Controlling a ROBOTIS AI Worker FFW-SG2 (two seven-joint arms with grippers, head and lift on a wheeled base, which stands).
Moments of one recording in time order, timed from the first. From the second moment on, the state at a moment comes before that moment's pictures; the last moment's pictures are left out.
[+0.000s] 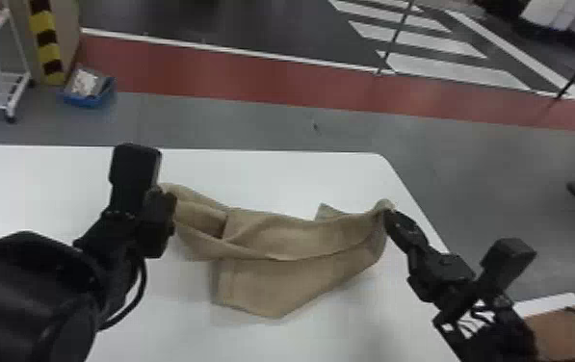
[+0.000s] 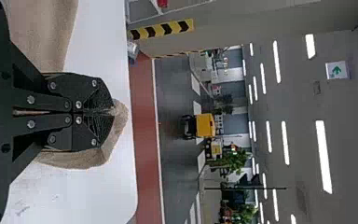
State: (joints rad) left arm -0.11 0.09 -0.44 -1.89 0.27 0.83 0.30; right arm 0.41 -0.07 -0.47 -2.00 -0.27 0.21 0.46
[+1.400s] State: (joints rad) left arm 0.01 0.19 -0.18 -2.18 0.36 0.79 0.23; right arm -0.03 -0.17 -0.42 -1.96 -0.17 0.63 0.44
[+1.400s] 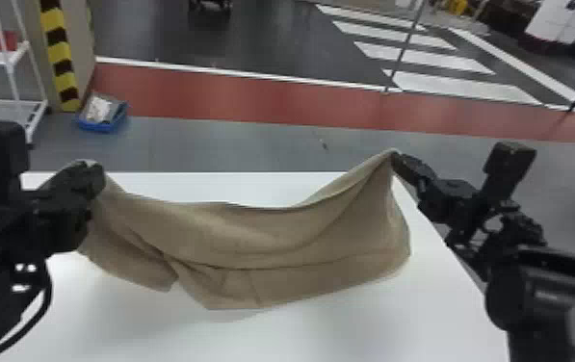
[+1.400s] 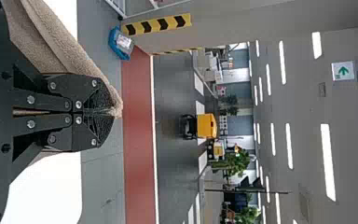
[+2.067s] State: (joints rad) left arm -0.13 0.30 -0.08 -2.06 0.50 0.59 0.13; right arm -0.23 -0.19 -0.38 -1.77 -0.24 0.59 0.51
